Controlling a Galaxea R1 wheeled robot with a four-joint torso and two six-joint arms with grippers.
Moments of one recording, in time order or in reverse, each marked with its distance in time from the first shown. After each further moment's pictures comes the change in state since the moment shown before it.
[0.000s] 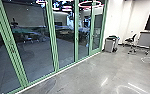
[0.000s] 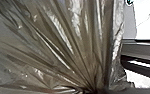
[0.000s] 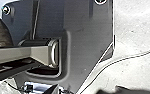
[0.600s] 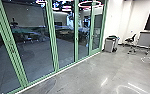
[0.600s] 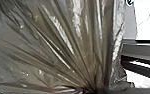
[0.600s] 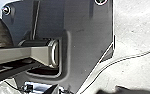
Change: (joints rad) left arm -0.003 -0.002 0.000 0.000 0.000 0.000; right arm 0.000 0.001 0.000 -0.001 -0.001 0.000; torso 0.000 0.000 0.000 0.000
